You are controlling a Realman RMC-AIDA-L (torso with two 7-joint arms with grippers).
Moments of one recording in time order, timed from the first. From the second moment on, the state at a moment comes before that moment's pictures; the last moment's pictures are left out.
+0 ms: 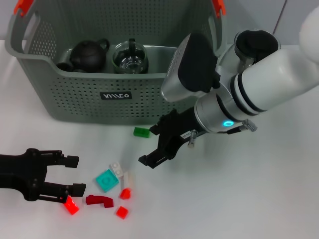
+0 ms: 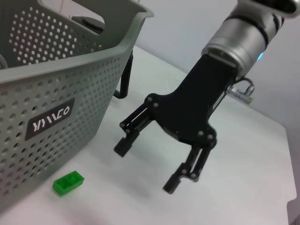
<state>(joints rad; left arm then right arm) -0.40 -1.96 -2.51 -0.75 -0.95 1.85 -1.48 0.85 2.11 -1.70 -0.87 -2.11 -1.08 2.14</state>
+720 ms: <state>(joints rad) -0.40 -1.96 -2.51 -0.73 -0.95 1.84 -1.48 0.86 2.11 -1.82 -0.76 -2.02 -0.87 2.13</state>
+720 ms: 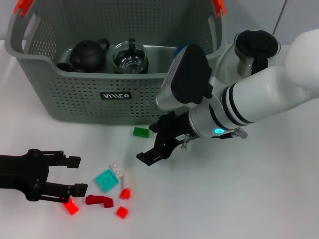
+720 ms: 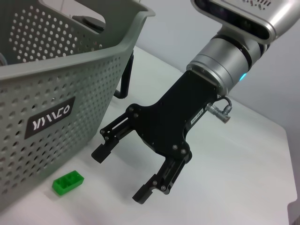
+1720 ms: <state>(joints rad) -0.40 -1.94 -2.50 -0.73 -0.95 1.87 -1.48 0.86 2.10 -1.77 -0.77 -1.89 -1.00 2.01</state>
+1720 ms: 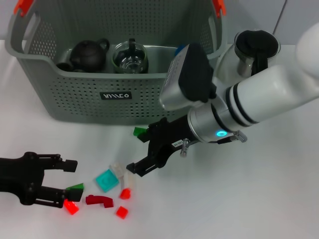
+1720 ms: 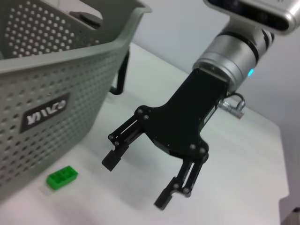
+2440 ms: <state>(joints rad) -0.41 -1.91 -2.50 -0.78 -0.86 1.94 -1.54 0.83 2.05 -1.37 -0.88 -1.97 -1.70 2.02</state>
